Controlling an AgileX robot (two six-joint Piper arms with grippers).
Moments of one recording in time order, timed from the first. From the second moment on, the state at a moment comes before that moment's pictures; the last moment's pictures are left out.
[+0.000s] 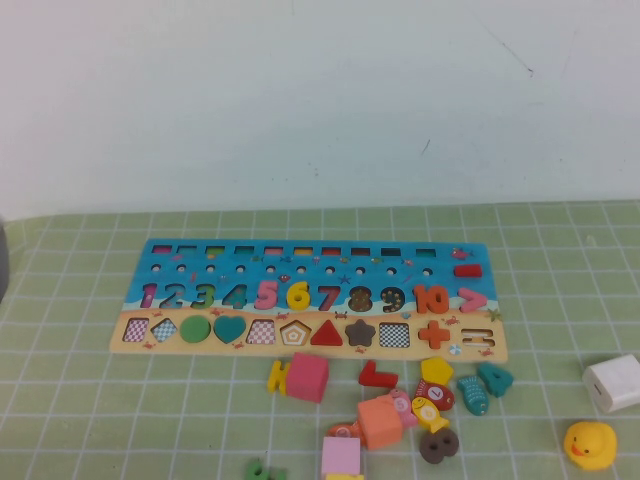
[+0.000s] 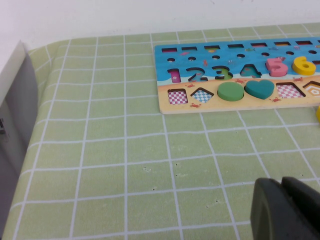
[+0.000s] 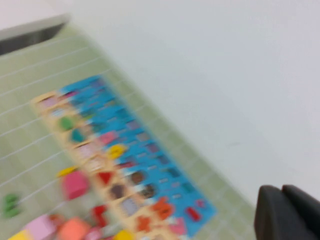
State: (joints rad) right arm 0.63 1.08 -1.65 -0.05 1.12 -0.32; left arm -0.12 -0.01 0.02 -0.10 0.38 0.05
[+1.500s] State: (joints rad) right arm 0.05 0.00 0.00 0.01 0.33 -0.13; left arm -0.12 -0.01 0.02 -0.10 0.38 0.05
